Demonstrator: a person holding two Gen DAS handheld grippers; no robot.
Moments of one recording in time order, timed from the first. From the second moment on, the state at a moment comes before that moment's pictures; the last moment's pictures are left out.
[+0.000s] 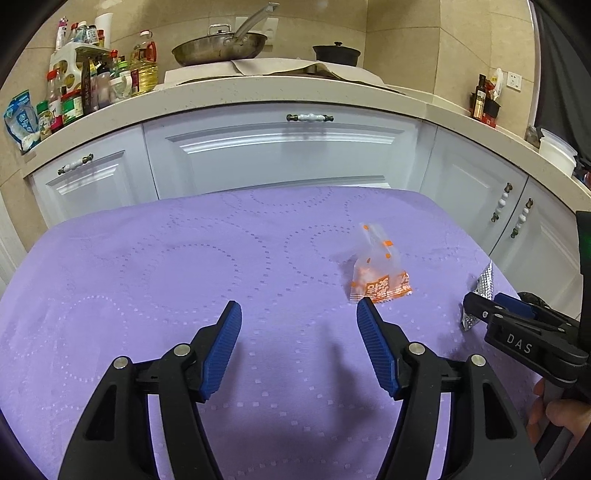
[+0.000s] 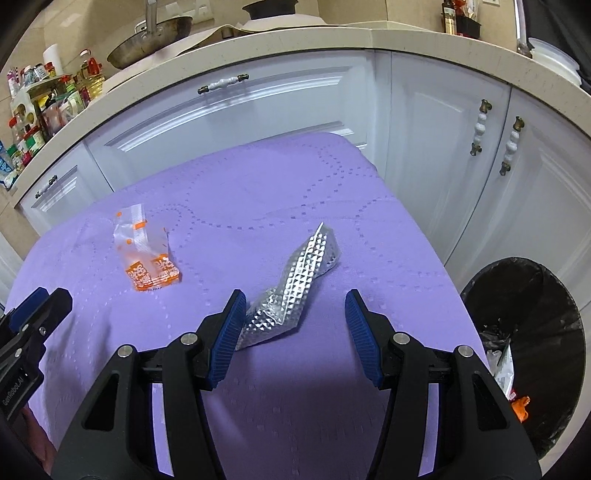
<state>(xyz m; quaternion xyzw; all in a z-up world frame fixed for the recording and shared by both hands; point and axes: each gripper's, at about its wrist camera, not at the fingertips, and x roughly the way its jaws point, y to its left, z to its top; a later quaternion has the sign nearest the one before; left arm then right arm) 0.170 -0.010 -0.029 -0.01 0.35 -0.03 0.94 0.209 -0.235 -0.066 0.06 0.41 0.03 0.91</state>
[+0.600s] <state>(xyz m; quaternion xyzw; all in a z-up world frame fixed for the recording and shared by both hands) 0.189 -0.047 -0.032 0.00 0.36 -0.07 0.93 0.198 -0.242 -0.055 0.05 0.38 0.05 0.92</state>
